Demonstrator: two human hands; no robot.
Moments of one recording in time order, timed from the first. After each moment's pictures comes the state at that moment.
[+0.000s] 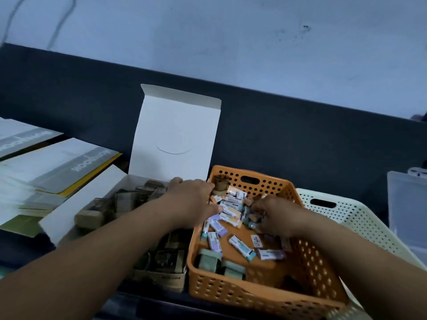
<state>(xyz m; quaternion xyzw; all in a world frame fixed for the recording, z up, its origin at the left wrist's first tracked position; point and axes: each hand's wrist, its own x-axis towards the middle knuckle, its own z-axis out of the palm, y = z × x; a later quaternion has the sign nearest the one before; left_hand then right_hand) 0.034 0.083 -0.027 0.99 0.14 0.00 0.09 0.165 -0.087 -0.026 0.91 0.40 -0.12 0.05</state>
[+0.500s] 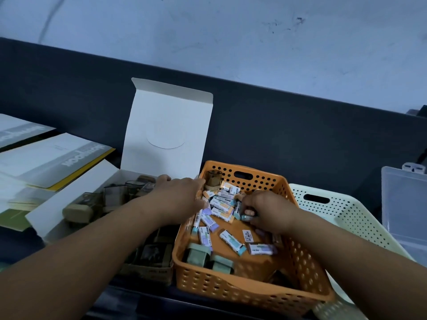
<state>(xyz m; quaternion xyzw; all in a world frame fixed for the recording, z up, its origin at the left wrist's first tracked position) 0.037 0.081 -0.034 0.98 0.17 0.01 0.10 0.184 -0.092 -0.048 0.87 0.49 -0.03 0.04</state>
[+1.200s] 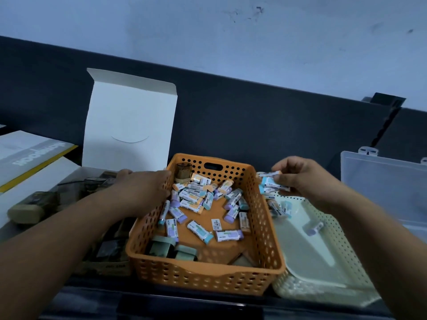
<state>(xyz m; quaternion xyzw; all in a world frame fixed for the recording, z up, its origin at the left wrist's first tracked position) 0.035 0.060 -0.019 0.97 0.22 0.00 0.06 0.210 -0.197 0.007 0.81 0.25 -0.15 -0.52</state>
